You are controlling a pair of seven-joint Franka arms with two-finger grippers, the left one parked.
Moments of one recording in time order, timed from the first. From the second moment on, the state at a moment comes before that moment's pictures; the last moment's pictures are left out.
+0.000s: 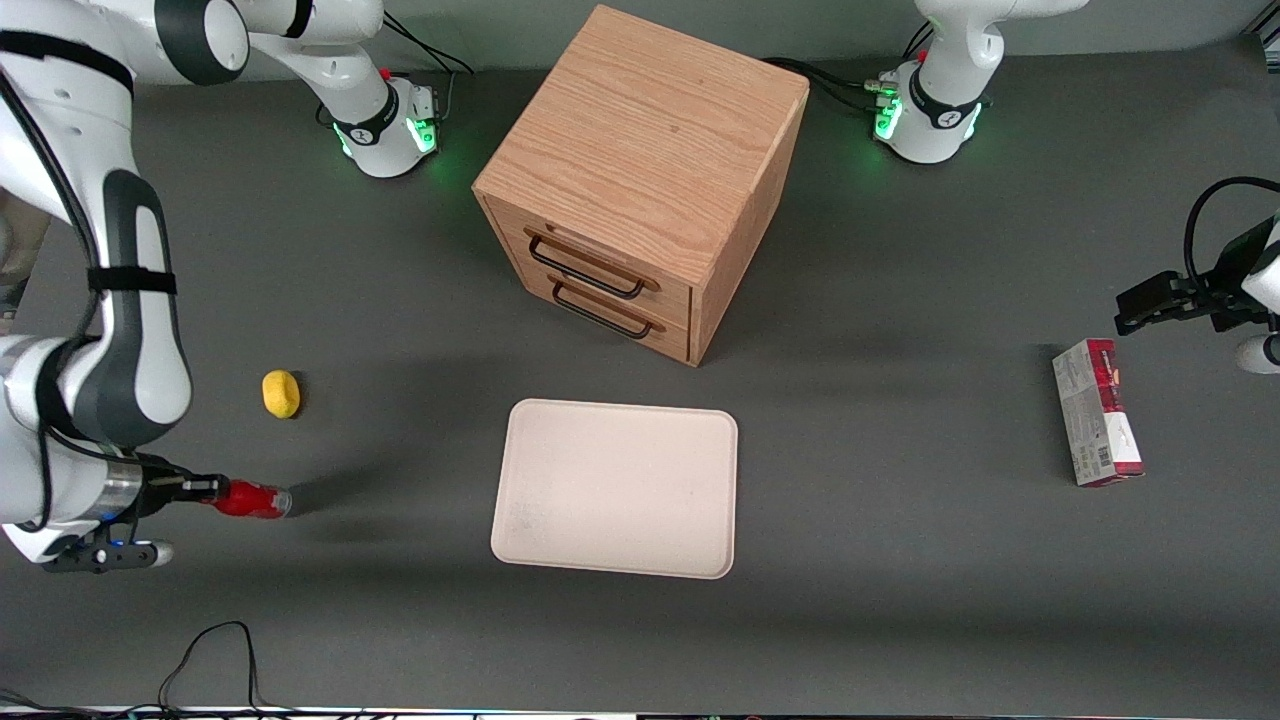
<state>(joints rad) -0.03 0.63 -0.09 -1.27 -0.01 1.78 -0.13</state>
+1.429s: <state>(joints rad) 0.27 0.34 -0.05 -1.34 -0.01 1.45 0.27</state>
